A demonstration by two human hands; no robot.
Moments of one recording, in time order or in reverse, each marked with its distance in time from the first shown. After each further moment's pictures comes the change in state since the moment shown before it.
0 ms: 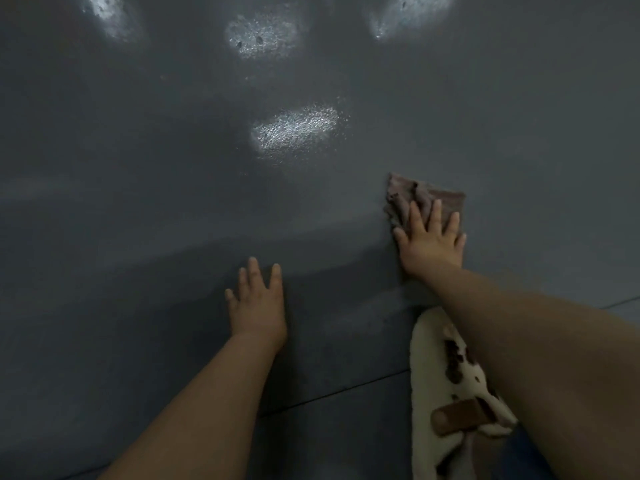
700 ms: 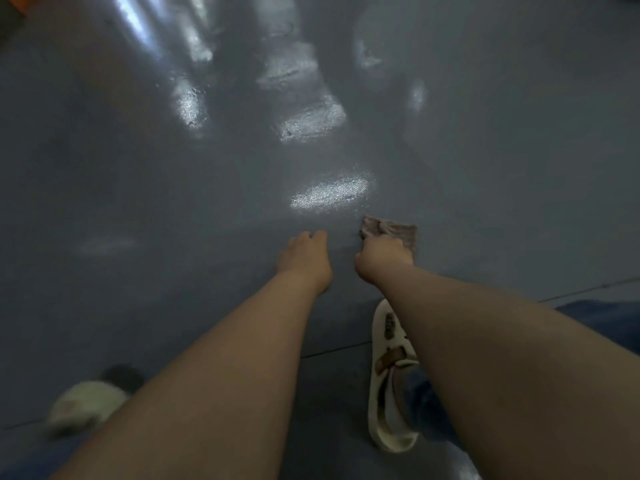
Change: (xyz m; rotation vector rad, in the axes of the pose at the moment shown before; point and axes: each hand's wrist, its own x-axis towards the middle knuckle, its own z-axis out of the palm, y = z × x) left_hand -0.153 0.086 -0.101 -0.150 0.329 0.128; right_hand -0.156 -0.007 -0.109 0.023 -0.014 -0.276
